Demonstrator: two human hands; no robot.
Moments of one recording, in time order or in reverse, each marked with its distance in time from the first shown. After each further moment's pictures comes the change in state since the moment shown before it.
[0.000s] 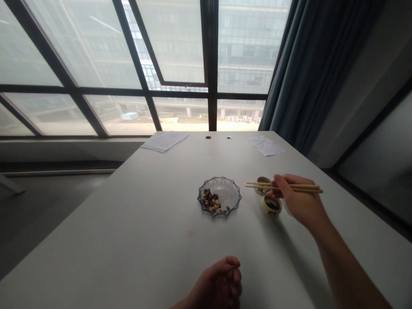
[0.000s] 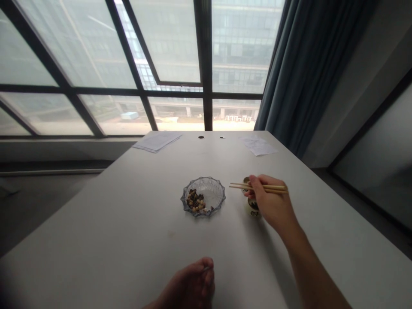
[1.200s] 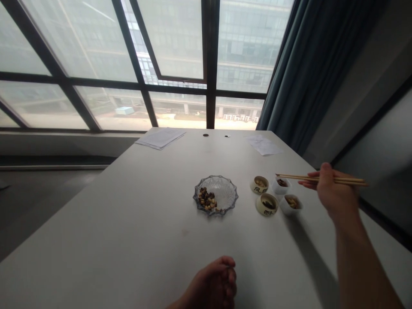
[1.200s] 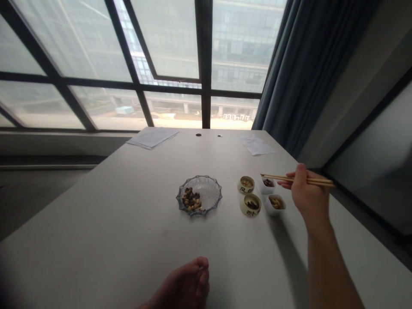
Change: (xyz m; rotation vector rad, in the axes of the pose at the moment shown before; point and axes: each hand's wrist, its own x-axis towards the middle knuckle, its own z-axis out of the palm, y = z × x) left_hand 0.000 0.000 0.001 -0.016 -0.021 -0.015; right_hand 0.045 0.036 -0.071 -0.073 0.435 -0.036
